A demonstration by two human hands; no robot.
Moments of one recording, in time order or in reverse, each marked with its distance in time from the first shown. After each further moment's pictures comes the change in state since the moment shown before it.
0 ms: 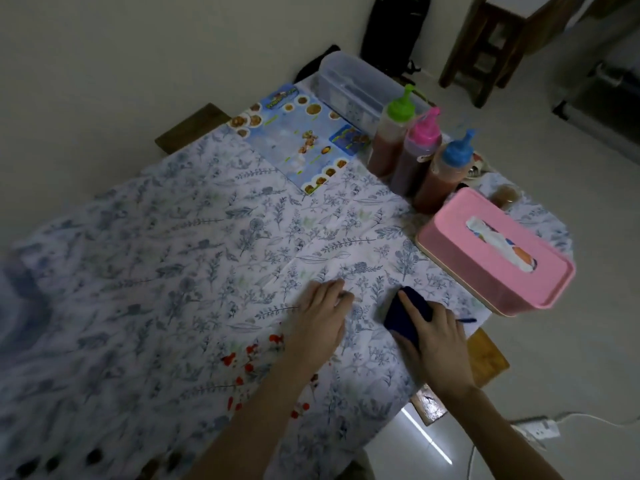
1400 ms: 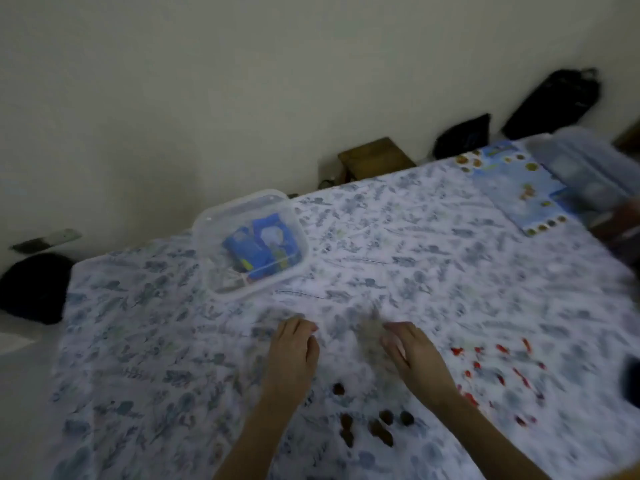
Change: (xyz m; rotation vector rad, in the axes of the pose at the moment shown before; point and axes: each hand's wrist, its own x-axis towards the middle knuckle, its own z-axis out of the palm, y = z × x) left_hand -0.339 -0.261 -0.117 -0.308 0.398 -0.603; right_hand -0.030 -0.402 0.054 0.359 -0.129 -0.427
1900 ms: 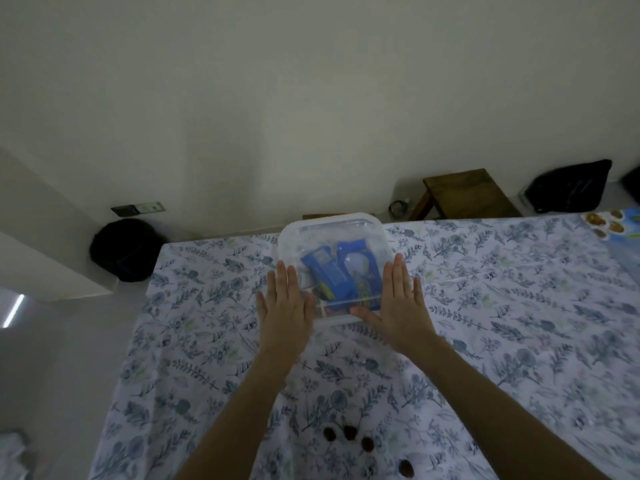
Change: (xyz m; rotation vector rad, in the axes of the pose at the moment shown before) left_hand 0.091 -0.116 -0.074 0.254 0.082 -0.459; right_hand 0.196 -0.121 0.064 -0.359 -0.107 -0.148
